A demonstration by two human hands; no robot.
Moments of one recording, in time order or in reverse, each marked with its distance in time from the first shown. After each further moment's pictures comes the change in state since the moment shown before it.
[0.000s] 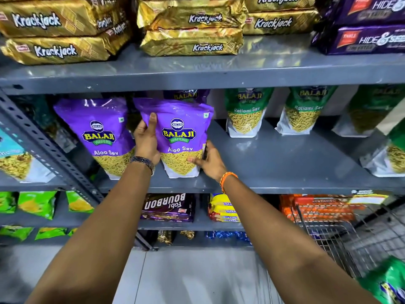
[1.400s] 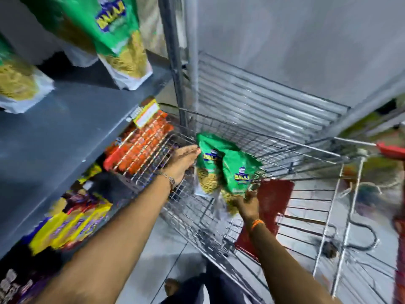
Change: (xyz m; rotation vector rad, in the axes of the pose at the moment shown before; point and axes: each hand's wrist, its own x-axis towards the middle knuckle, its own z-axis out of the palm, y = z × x) left_hand -0.412 -0.338 0.288 0.706 -1.245 -0.877; right_hand -0.512 0.230 -0.262 0.425 1.480 0.846
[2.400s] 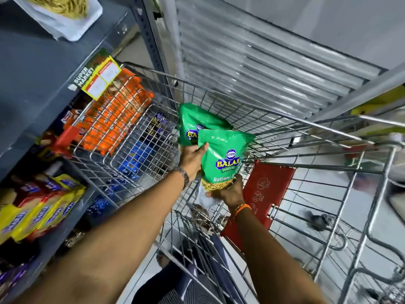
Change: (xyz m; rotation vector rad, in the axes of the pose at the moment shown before) left_hand 0.075 -0.111 0.072 0.100 0.041 -0.126; right_hand 0.059 0.038 0.006 0.088 -0.288 0.120
